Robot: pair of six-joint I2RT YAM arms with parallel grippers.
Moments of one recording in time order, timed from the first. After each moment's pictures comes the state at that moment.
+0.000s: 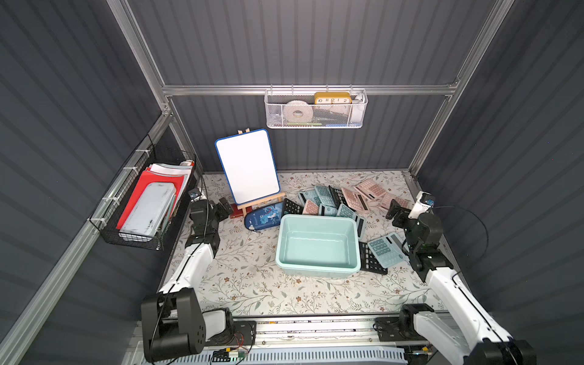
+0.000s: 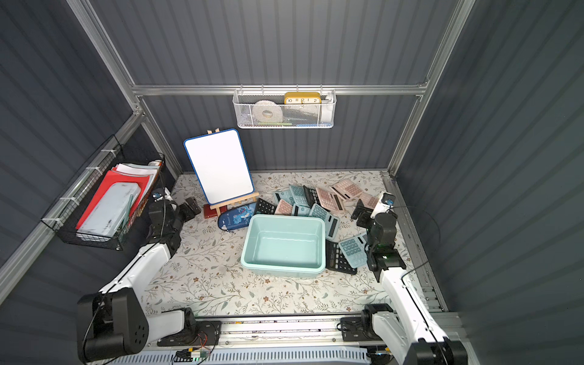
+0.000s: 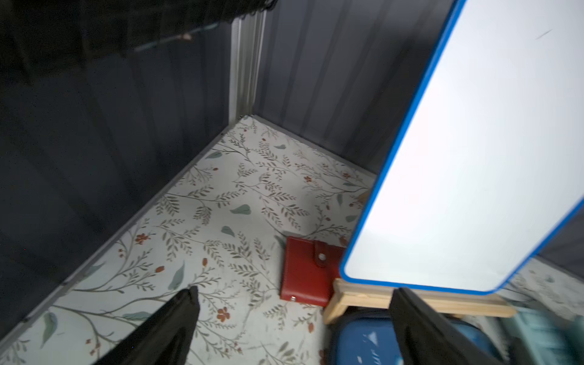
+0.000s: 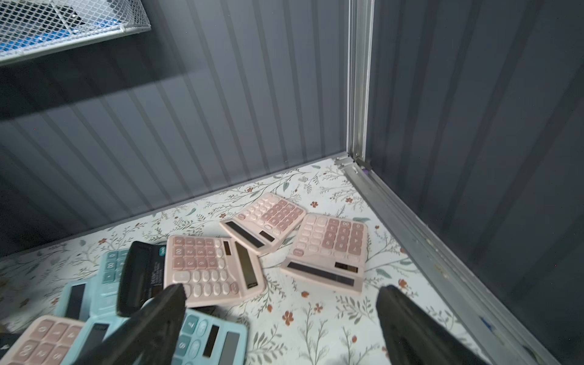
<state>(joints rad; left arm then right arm) 0.10 1.23 0.75 0.10 -0.02 -0.32 0.01 0.87 0.57 0.09 0.19 0.26</state>
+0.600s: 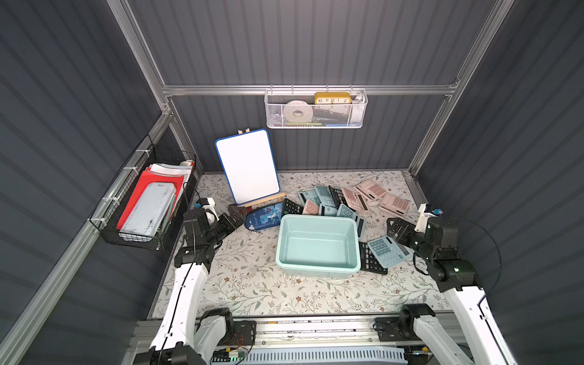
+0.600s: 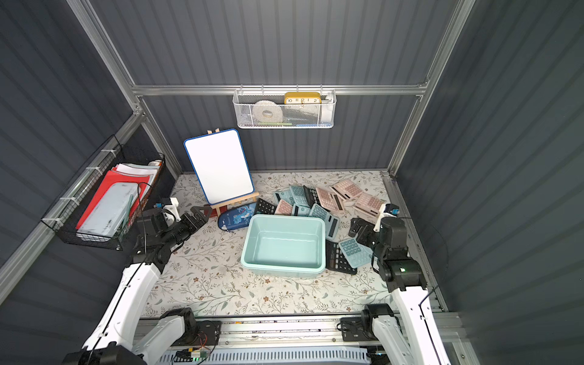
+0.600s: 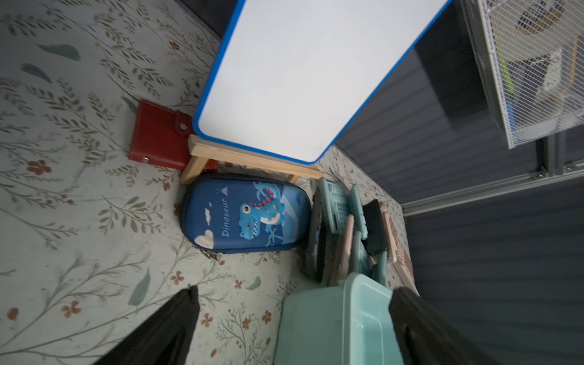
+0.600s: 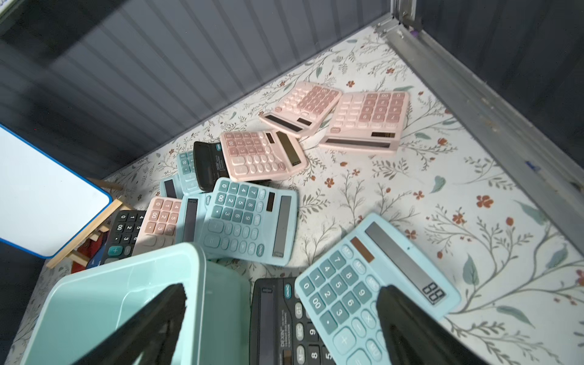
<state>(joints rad) 0.10 0.94 0.74 -0.30 0.50 -0.61 0.01 0.69 0.77 -0.62 -0.06 0.48</state>
